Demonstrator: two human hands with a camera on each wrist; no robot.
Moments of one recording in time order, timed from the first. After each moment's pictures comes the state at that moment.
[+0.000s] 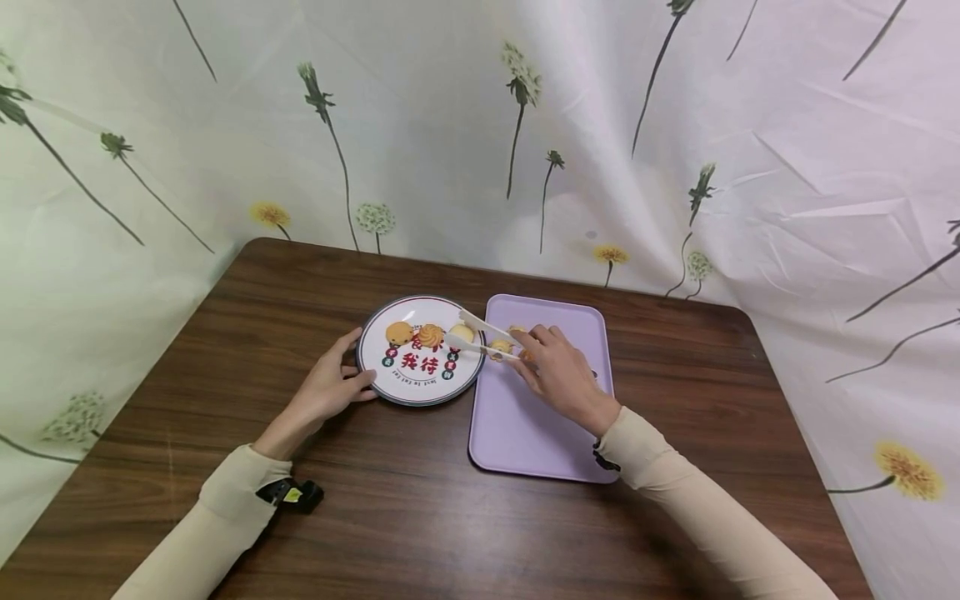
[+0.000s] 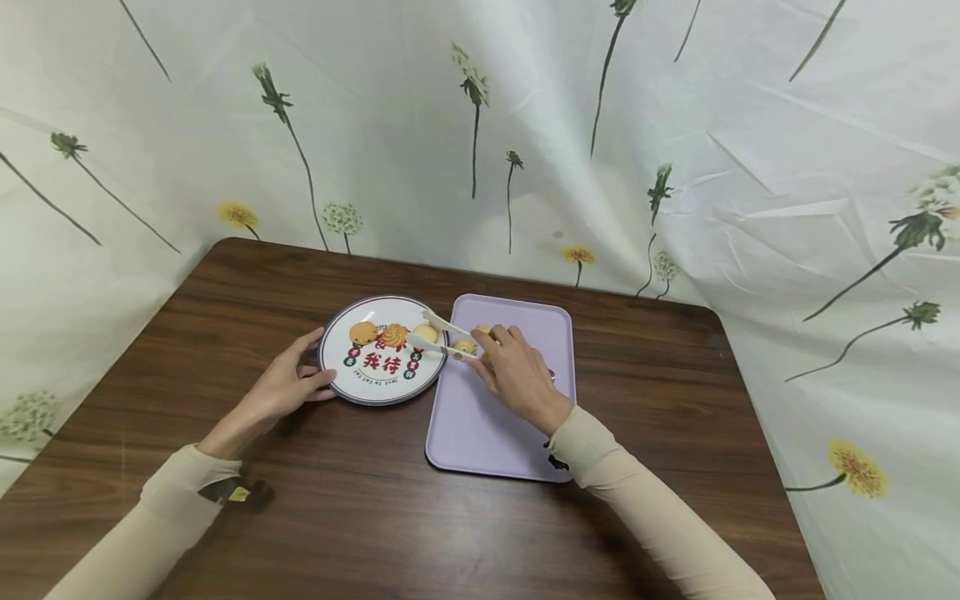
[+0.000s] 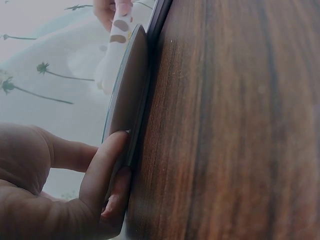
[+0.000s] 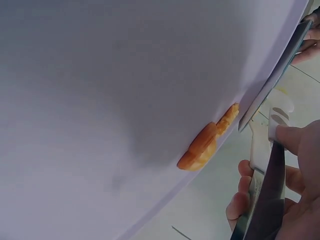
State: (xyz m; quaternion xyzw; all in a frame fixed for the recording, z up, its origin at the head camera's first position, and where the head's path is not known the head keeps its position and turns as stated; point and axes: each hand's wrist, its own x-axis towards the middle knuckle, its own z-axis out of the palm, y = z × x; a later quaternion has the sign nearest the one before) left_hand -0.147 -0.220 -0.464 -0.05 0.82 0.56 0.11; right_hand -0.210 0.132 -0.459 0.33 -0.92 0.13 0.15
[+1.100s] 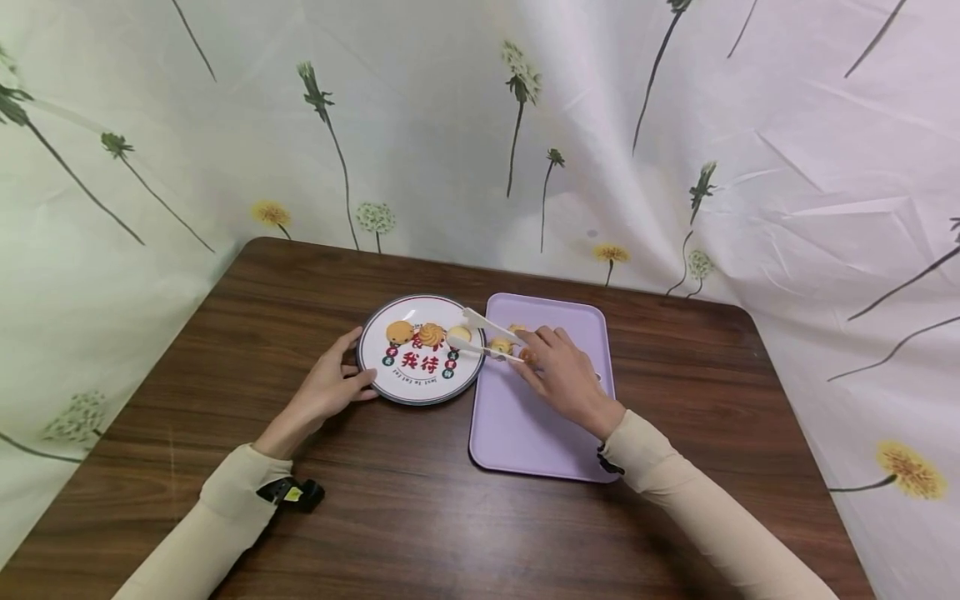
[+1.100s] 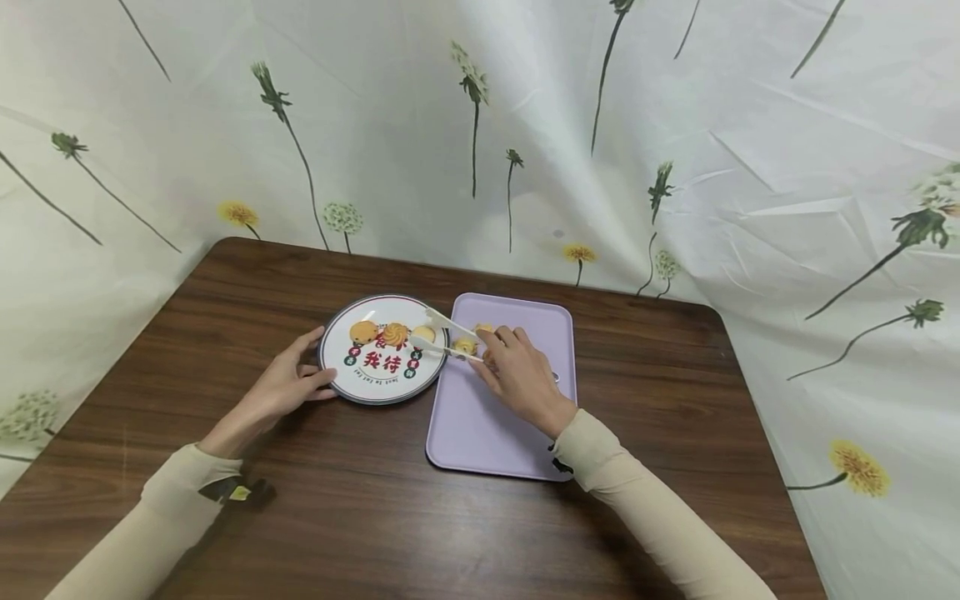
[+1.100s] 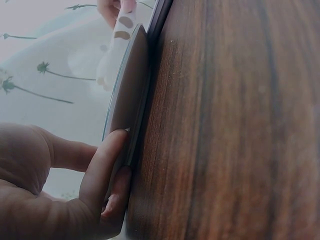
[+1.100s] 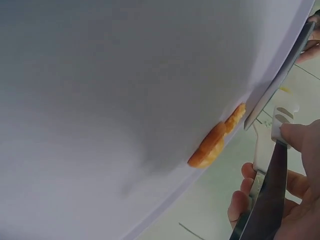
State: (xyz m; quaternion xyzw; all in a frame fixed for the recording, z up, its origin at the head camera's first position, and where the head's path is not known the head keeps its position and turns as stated) left_hand -0.146 -0.221 -0.462 -0.06 0.82 0.56 0.12; right_hand -0.207 0.139 -0.462 0.31 -0.93 0.13 0.14
